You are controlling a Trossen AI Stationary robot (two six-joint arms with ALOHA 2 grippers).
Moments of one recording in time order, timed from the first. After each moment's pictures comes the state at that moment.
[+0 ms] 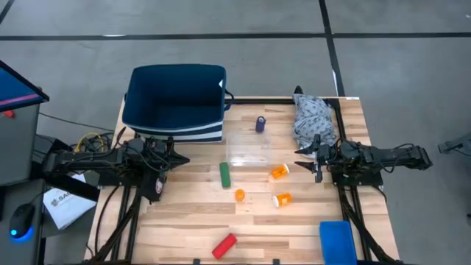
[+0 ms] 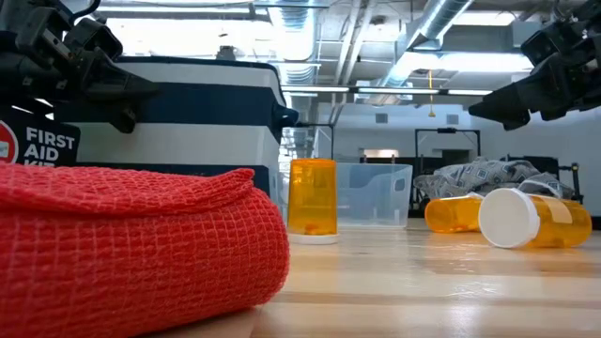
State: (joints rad) left arm 0.10 0.24 0.01 0.17 0.12 -0.22; right arm 0.06 0.08 0.07 -0.16 0.16 0.03
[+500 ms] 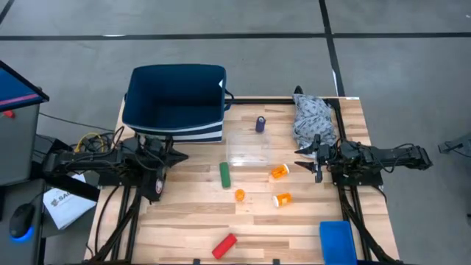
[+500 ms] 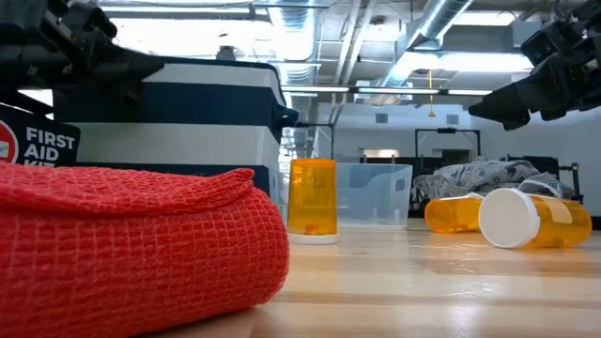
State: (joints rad) left arm 0.10 0.24 0.01 0.33 0.11 -0.18; right arm 0.06 0.08 0.07 -0.16 0.16 0.03
